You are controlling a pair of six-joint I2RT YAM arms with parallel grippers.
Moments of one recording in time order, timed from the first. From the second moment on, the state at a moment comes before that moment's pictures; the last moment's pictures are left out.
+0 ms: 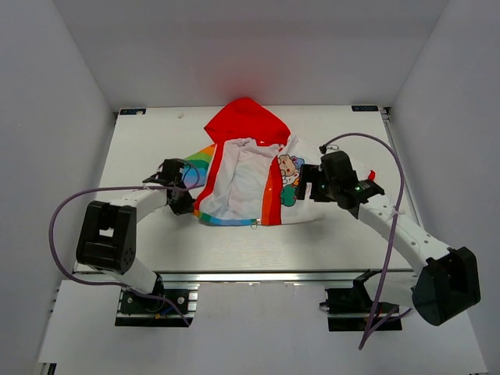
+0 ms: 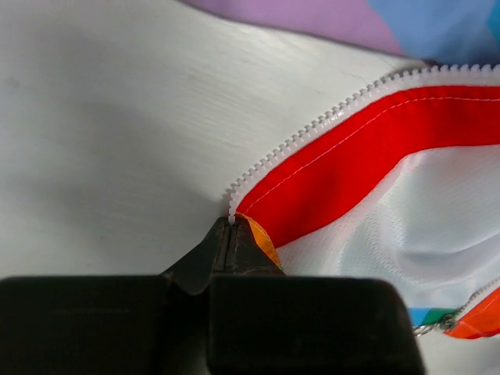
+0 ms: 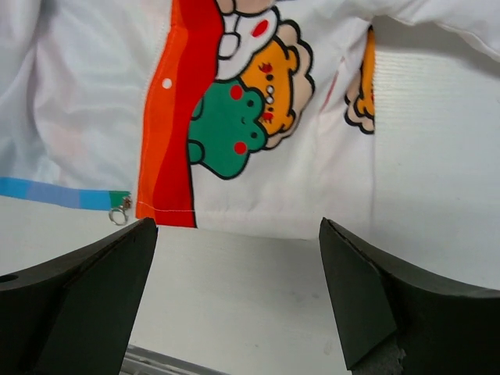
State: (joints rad) left arm -0.19 1.56 0.82 -0.41 -0.03 -0.69; right arm 0.49 1.22 0.91 -0.46 0.03 0.42
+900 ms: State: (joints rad) left arm -1.18 1.87 1.41 -0.88 -0.52 -0.67; right arm 0.45 0.94 0.74 -0.68 0.23 0.50
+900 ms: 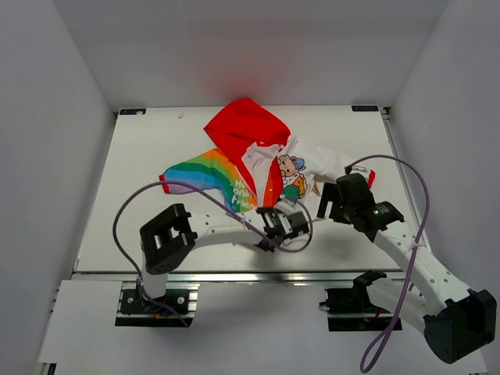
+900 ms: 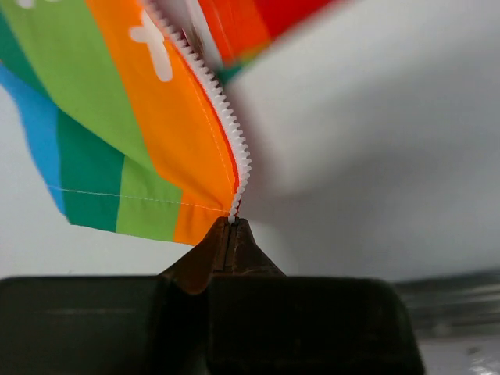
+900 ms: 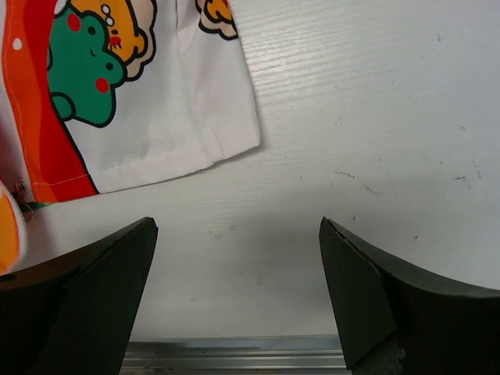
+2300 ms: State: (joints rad) left arm -0.55 1.63 1.08 -0.37 0.09 -0.73; right arm 0.92 1.60 1.00 -0.50 0.27 0.62
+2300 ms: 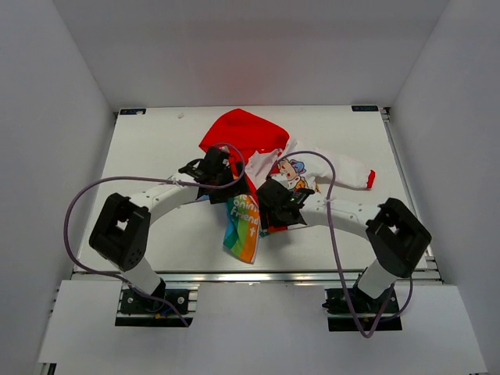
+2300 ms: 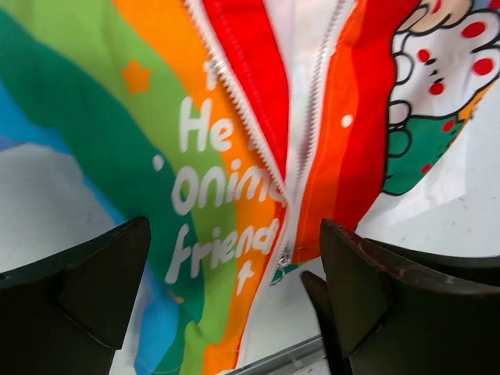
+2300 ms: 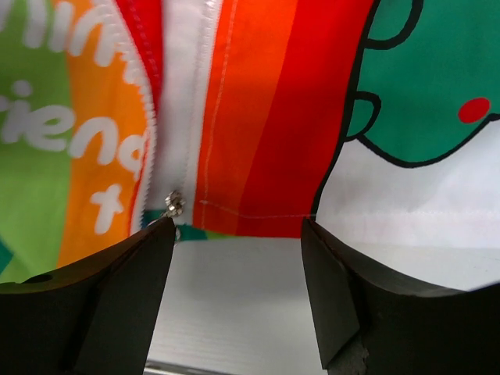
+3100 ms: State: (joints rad) left arm -0.55 1.90 1.20 -0.21 0.23 -0.72; right arm 0.92 1.56 0.96 -0.54 0.33 0.63
